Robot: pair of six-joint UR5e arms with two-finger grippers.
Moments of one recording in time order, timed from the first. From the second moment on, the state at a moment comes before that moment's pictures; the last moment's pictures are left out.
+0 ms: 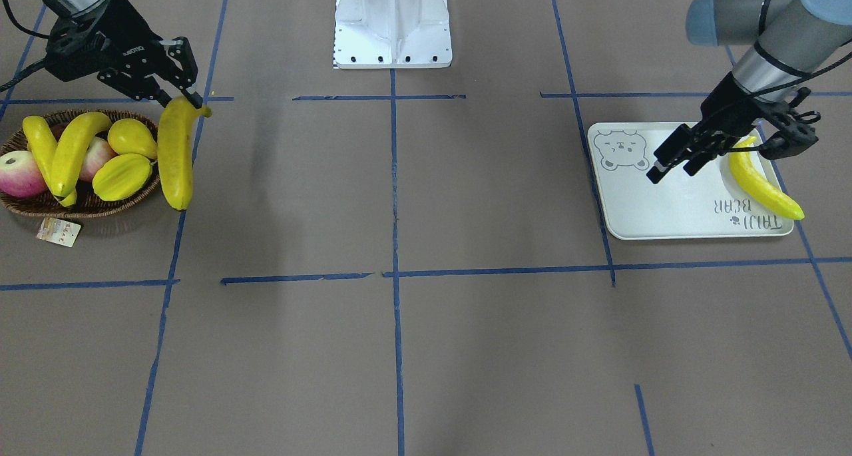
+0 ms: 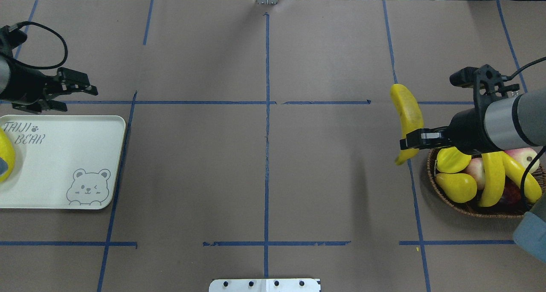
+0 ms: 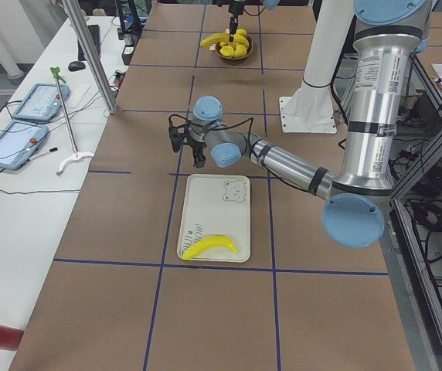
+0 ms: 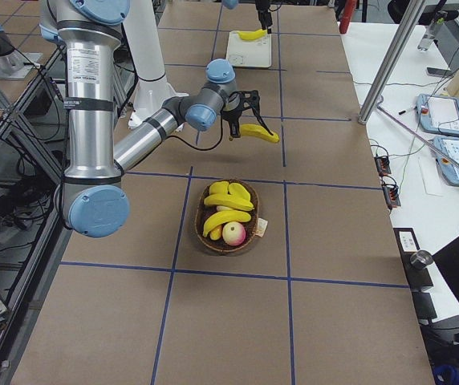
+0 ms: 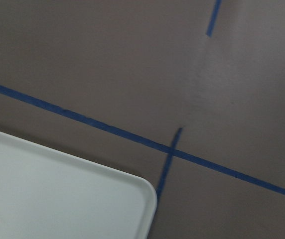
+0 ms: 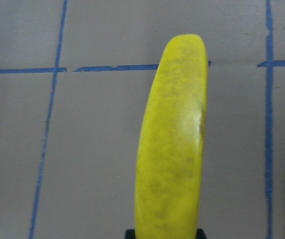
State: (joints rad) left arm -0.97 -1.68 -1.88 -2.16 -2.16 -1.40; right arm 0.74 -1.57 2.20 -1.12 2.06 1.16
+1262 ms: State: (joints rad) left arm -0.65 -2.07 -1.86 -2.23 -2.10 -1.88; right arm 0.20 -1.33 2.02 -0.63 1.45 1.56
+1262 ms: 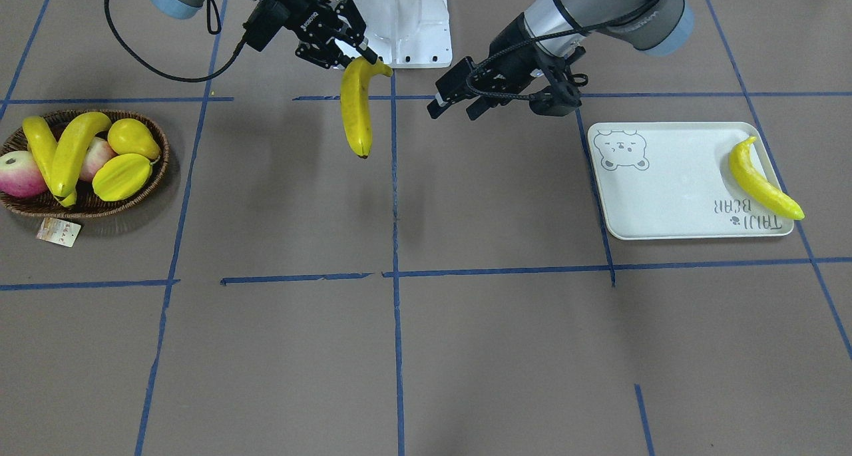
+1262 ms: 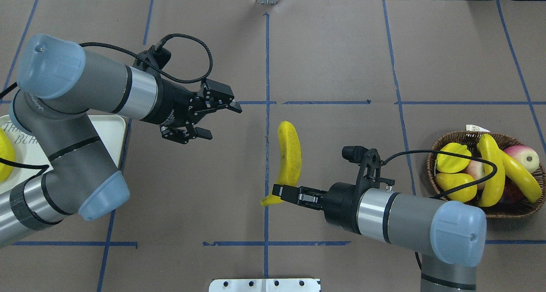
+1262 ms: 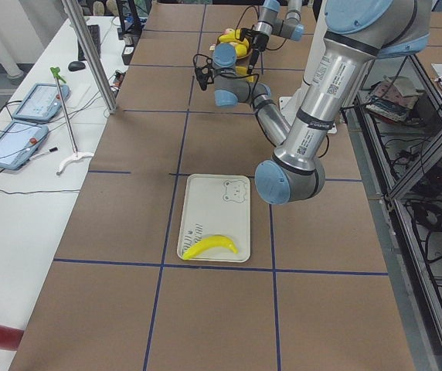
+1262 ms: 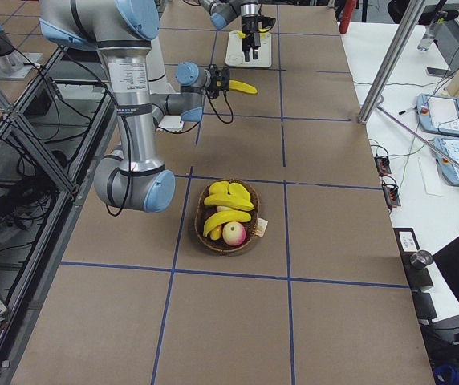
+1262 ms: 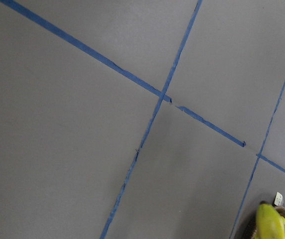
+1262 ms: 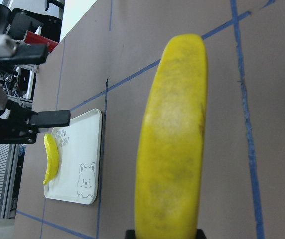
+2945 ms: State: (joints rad) left arm -0.49 -2.19 -1.77 -2.22 -1.96 -1.94; right arm 0.15 -1.30 2.00 -0.61 1.38 1.56
